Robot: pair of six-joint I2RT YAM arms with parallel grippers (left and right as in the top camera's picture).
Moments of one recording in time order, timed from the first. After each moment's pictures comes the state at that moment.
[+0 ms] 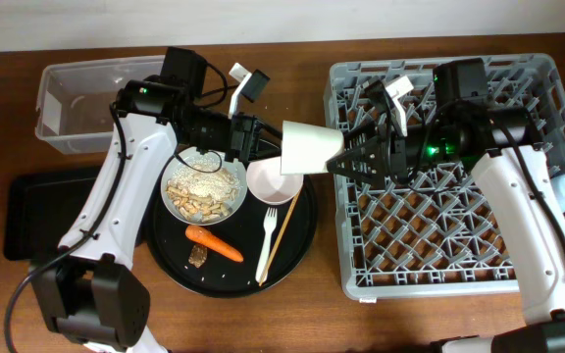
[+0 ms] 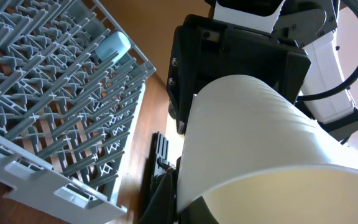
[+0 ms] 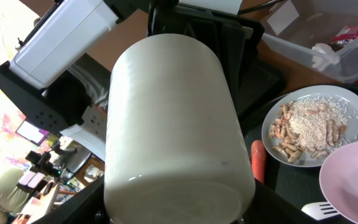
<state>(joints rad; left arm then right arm) -0.23 1.82 1.72 -1.19 1.40 0.34 0.10 1.55 1.50 -1.10 -1.37 -0.39</state>
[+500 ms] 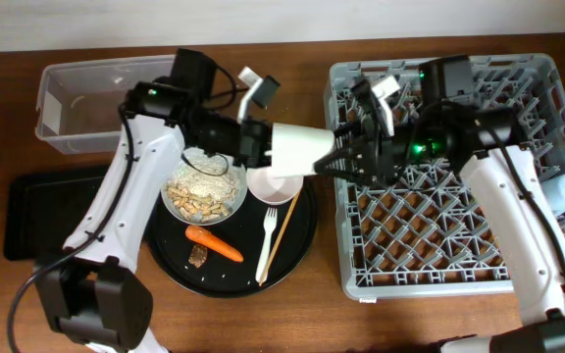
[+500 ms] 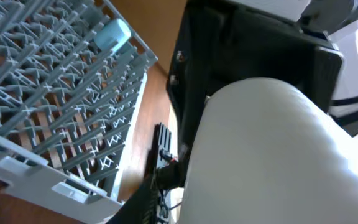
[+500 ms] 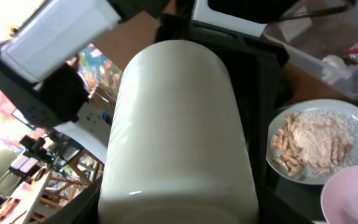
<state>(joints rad) -0.27 1.82 1.72 -1.19 1.36 0.34 0.16 1.56 1.50 -0.99 -1.37 -0.37</state>
